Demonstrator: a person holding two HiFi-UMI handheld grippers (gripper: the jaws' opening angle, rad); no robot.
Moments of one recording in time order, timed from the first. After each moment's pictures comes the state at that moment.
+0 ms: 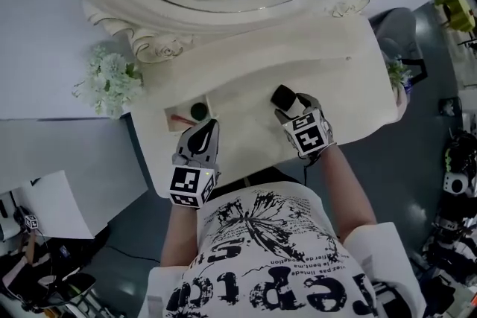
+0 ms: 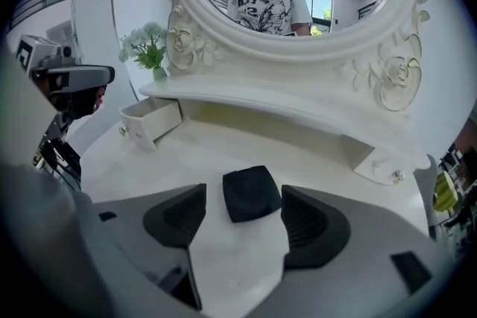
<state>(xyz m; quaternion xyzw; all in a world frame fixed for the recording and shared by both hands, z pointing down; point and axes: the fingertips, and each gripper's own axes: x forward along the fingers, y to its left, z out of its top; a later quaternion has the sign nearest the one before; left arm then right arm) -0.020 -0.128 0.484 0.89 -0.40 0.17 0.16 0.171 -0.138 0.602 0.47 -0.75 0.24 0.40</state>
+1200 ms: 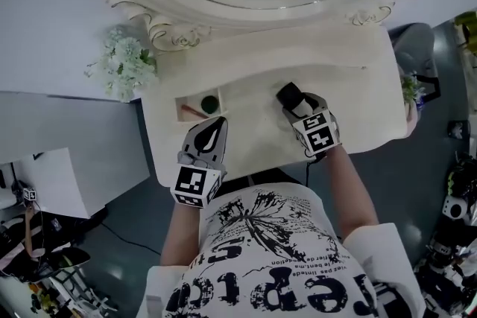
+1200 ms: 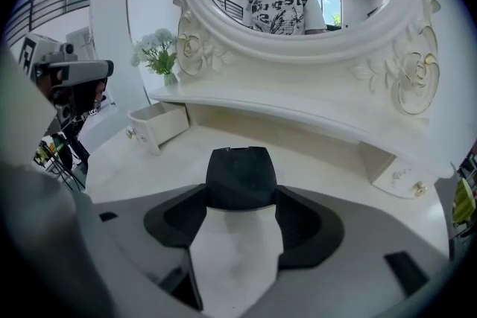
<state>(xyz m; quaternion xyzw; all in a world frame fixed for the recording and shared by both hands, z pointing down) -0.017 -0.118 0.467 0.88 -0.43 0.17 0.14 0.166 -0.148 0.612 0.42 -0.79 0.23 0.38</state>
